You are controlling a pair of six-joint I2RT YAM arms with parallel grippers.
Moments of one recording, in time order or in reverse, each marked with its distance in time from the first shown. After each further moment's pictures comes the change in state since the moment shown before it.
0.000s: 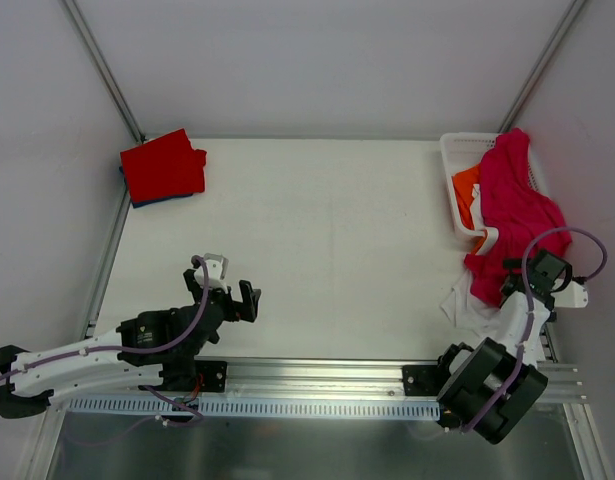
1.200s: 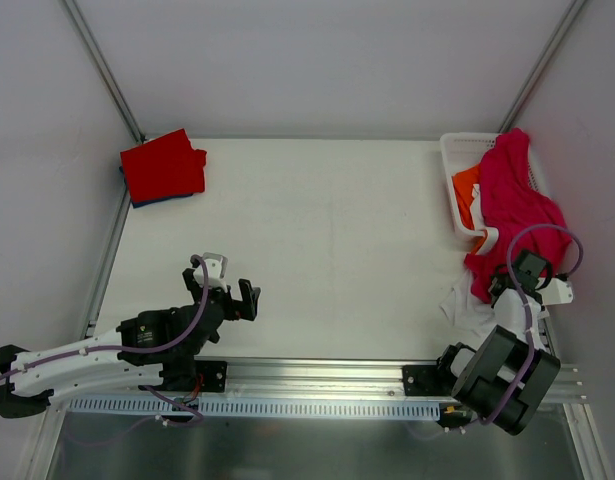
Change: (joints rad) left arm 0.000 0.014 0.009 0.000 -0.021 0.000; right arm 0.113 0.053 -0.072 0.087 0.110 -0.047
